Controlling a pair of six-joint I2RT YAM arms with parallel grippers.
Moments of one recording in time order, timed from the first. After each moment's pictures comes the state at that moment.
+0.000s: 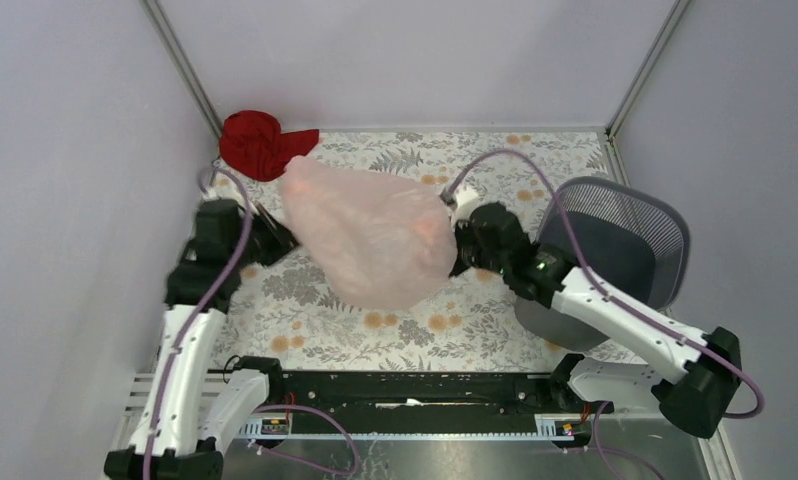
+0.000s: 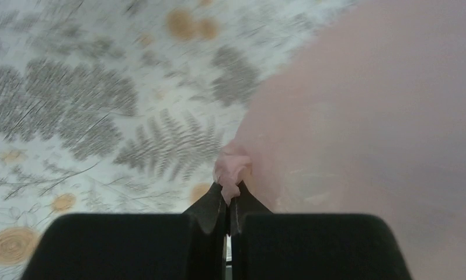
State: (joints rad) left arm -0.08 0.81 0.90 -0.74 0.25 -0.71; right arm 0.82 1.14 0.90 -0.30 -0.08 0.34
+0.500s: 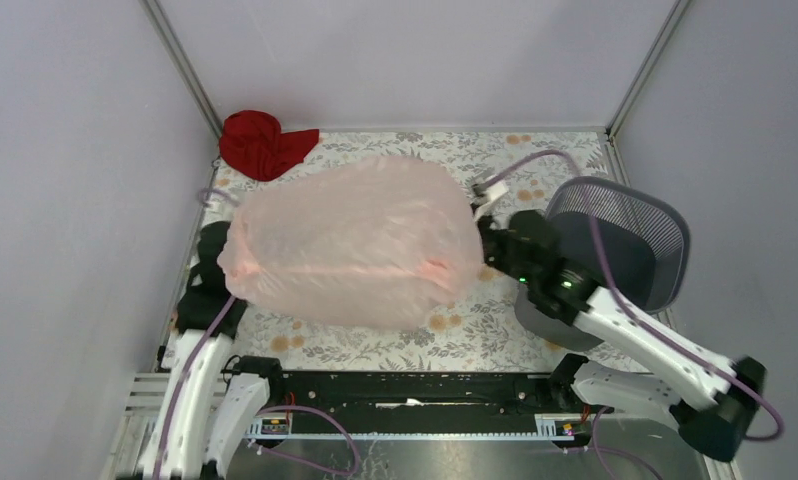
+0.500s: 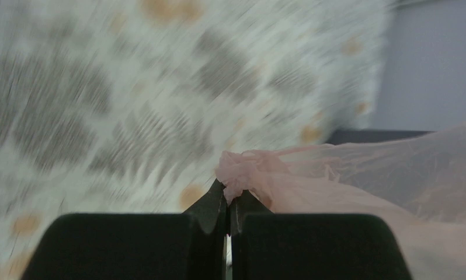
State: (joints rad) left arm -0.08 0.66 0.77 -0.49 0.34 -0.76; right arm 0.82 0.97 0.89 -0.09 -0.09 0.41
